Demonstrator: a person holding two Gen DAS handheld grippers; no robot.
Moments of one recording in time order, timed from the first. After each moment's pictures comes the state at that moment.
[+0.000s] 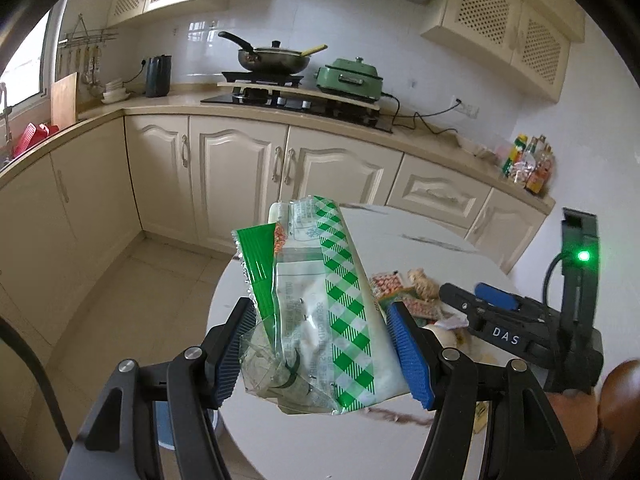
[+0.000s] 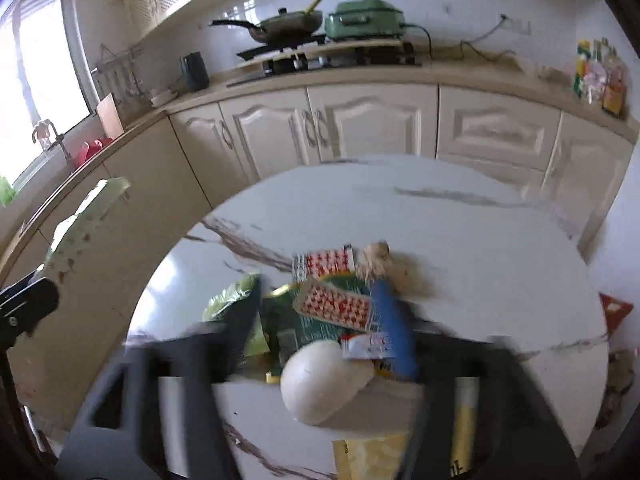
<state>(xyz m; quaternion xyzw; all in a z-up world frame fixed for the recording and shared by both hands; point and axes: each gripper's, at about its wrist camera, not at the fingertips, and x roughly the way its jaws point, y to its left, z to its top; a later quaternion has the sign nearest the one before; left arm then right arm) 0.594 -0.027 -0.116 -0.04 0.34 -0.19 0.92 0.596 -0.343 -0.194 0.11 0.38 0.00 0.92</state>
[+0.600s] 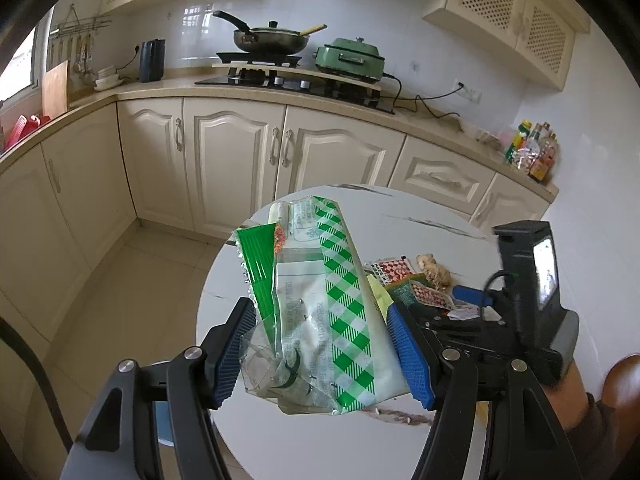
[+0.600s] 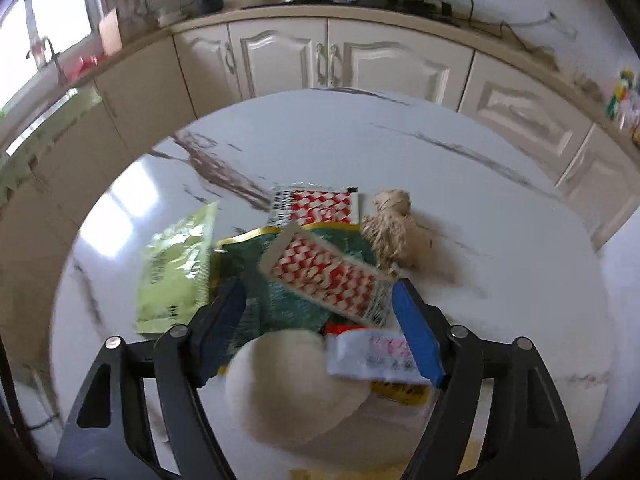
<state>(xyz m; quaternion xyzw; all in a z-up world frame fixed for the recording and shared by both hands) 0.625 -0.038 -0.105 -0.03 0.37 -0.20 0.91 0.637 -0.329 -0.260 0.00 0.47 0.01 0.88</state>
